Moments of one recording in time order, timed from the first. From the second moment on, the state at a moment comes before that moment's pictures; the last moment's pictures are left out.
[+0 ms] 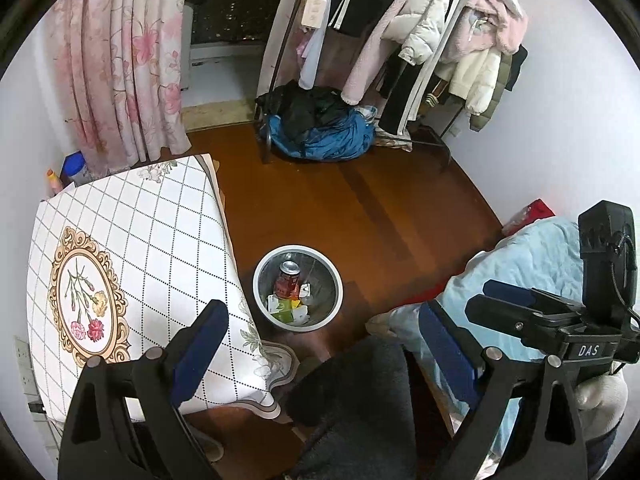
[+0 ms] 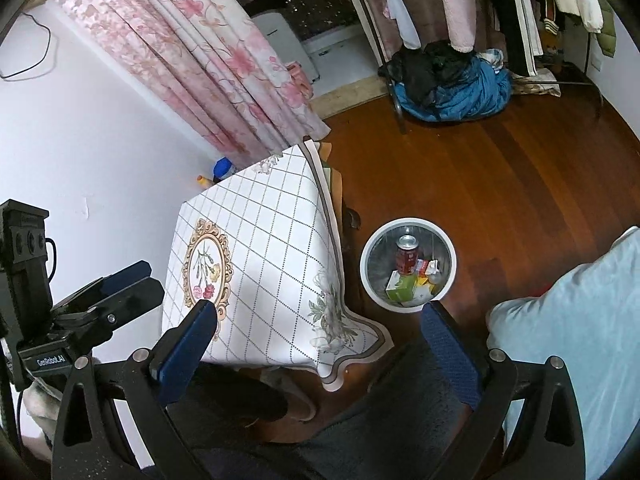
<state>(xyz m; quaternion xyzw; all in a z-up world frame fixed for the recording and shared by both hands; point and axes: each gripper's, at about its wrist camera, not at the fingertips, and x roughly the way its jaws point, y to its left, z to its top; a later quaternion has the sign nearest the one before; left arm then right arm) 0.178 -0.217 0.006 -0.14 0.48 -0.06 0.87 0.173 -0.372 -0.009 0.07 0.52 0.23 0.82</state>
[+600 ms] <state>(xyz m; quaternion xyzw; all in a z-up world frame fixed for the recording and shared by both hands) 0.177 -0.218 0.010 -0.14 0.47 -0.07 0.87 0.170 -0.368 0.000 0.06 0.52 0.23 0.82</state>
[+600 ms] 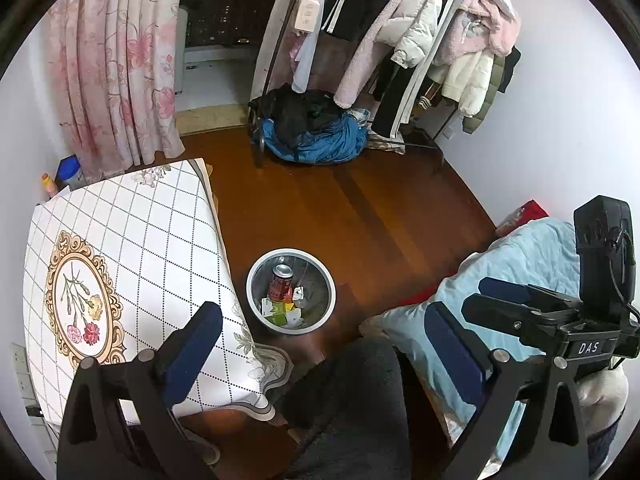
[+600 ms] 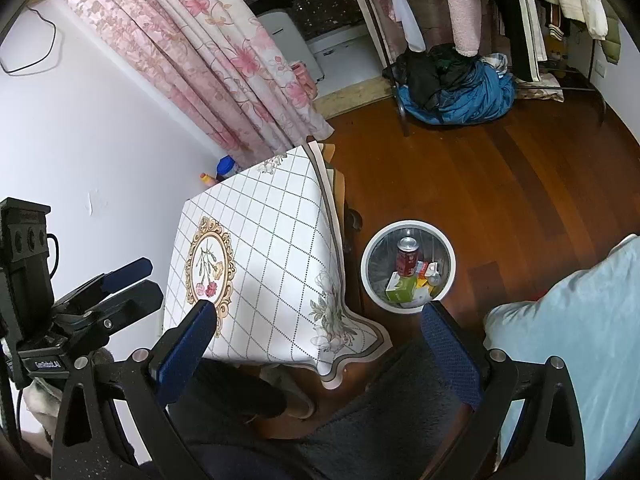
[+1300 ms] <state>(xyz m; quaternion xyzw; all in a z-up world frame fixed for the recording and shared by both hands) 0.175 -0.221 0.005 -0.14 0.48 -0.08 0.86 0.172 -0.372 -0.003 0.06 0.53 0.24 0.81</state>
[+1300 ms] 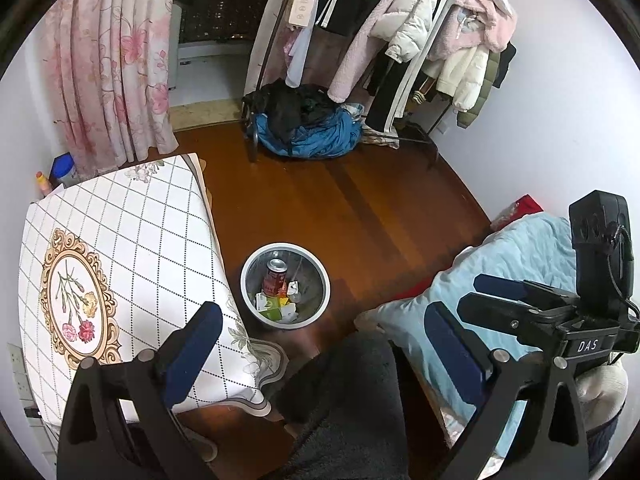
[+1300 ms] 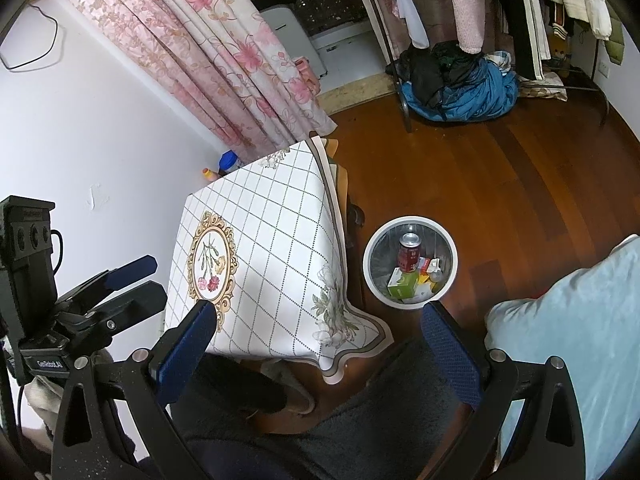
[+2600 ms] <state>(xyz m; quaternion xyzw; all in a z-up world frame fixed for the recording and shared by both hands) 0.170 -0.217 0.007 -0.15 0.48 -0.08 0.86 0.166 -0.374 -0.008 0.06 0.54 0.24 0.81</state>
